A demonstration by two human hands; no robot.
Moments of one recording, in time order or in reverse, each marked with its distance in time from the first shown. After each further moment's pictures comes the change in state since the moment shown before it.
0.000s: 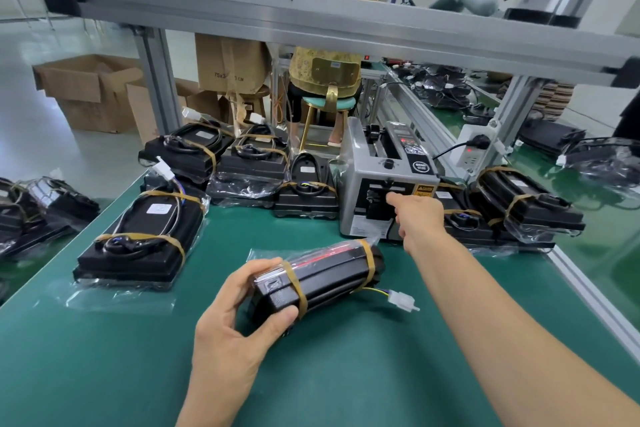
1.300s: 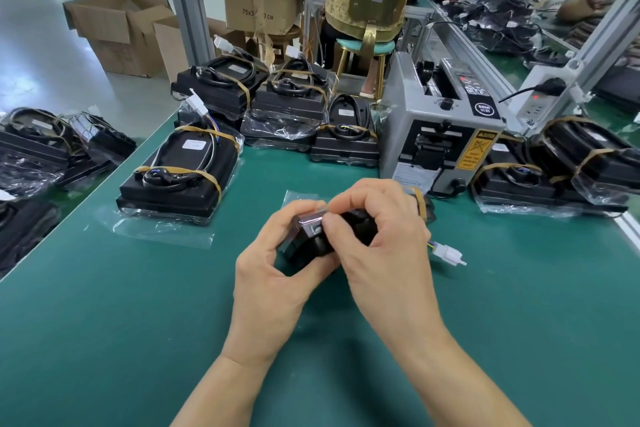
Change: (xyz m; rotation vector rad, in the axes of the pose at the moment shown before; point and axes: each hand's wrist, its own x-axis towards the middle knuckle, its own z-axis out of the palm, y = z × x) left_hand -0.005 0.005 -0.001 0.024 -0.009 0.000; right_hand -0.177 0.038 0.005 -0.314 -0.359 -0.680
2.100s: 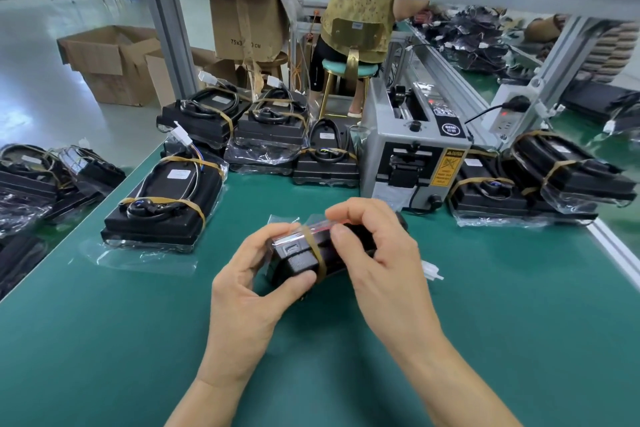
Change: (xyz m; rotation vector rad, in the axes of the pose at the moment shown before) left_hand 0.003 0.000 -0.003 -0.002 -0.003 -0.033; right_hand 0.008 0.018 -0.020 0.090 -0.027 -0.061
